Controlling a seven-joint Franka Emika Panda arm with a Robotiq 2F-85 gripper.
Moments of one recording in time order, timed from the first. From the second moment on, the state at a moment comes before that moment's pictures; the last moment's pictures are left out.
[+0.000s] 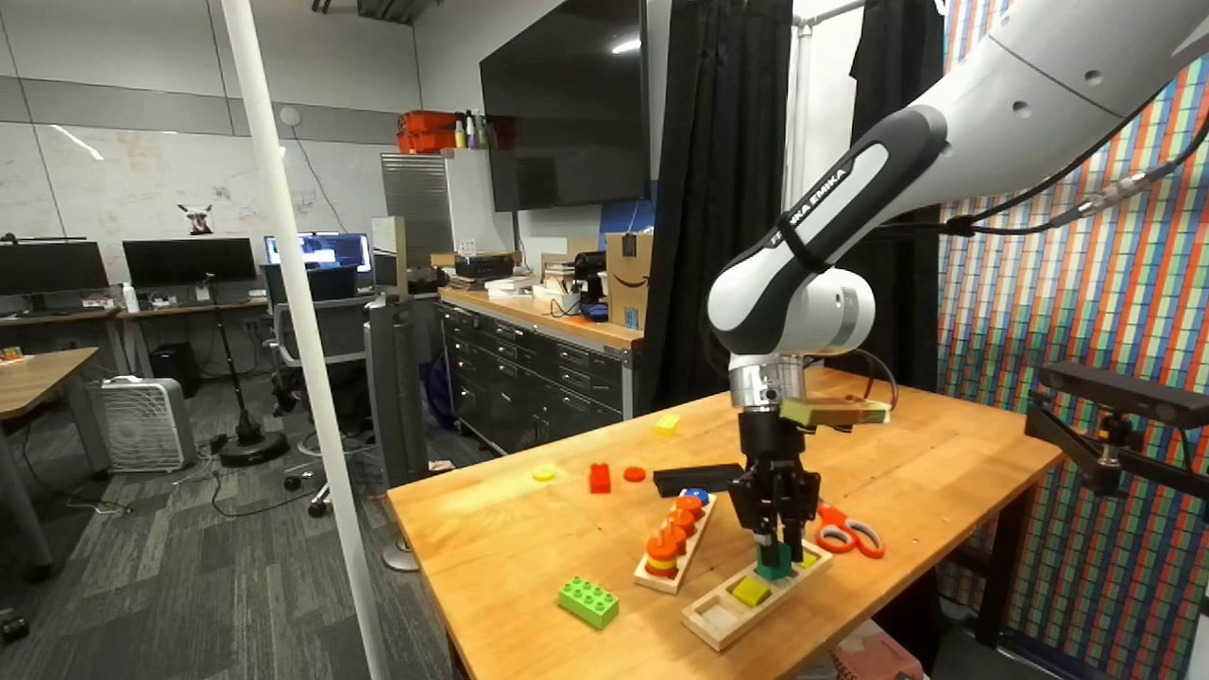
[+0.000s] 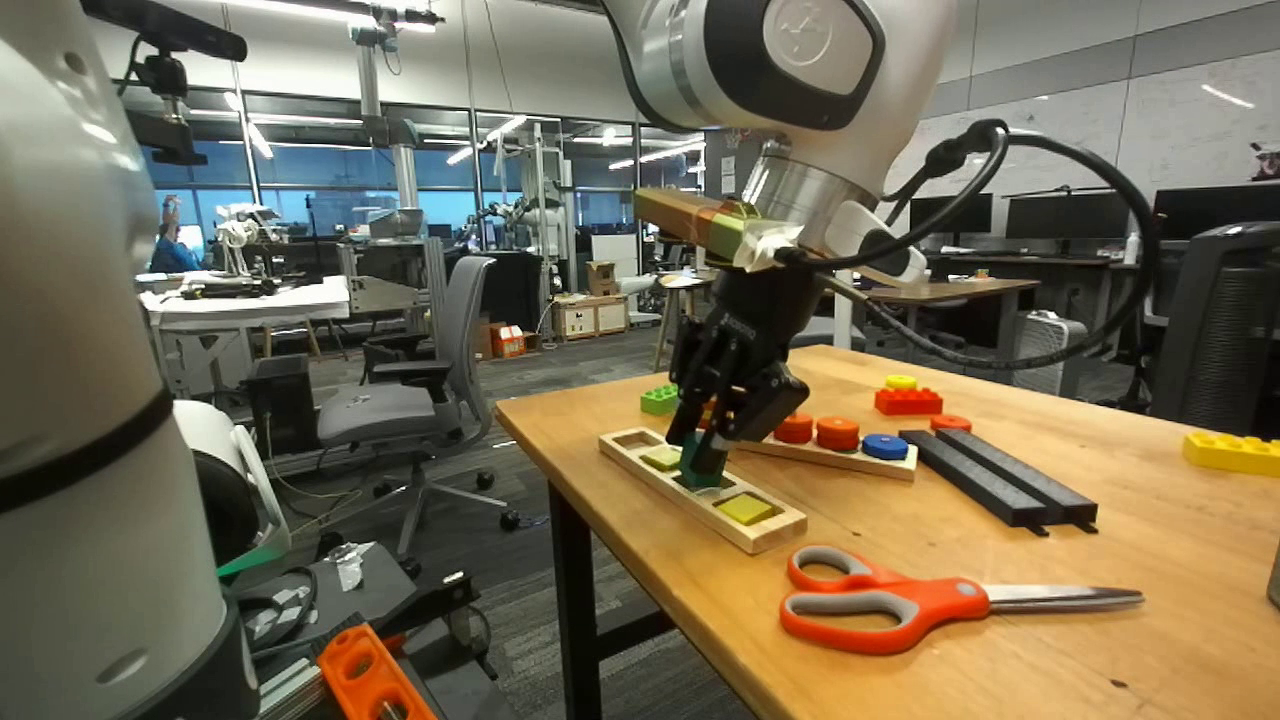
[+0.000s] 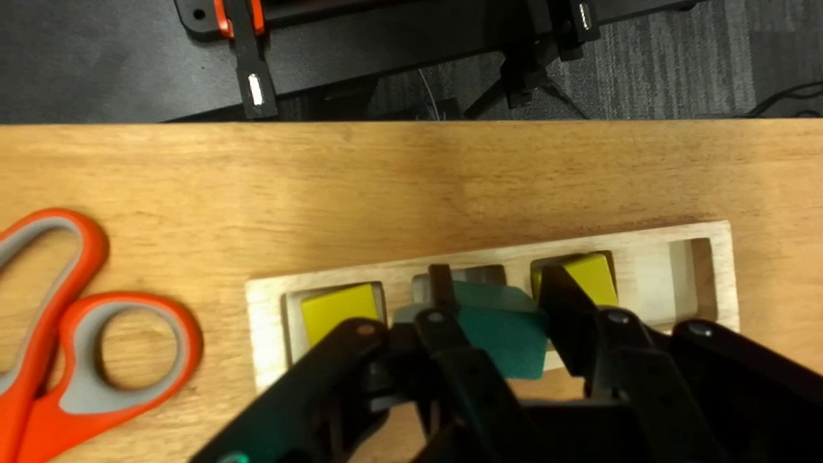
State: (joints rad) arm -0.09 -0.12 -0.13 -2.53 0.19 2.05 -0.12
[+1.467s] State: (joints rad) arm -0.09 -0.24 -0.10 -2.52 0.08 2.03 0.12
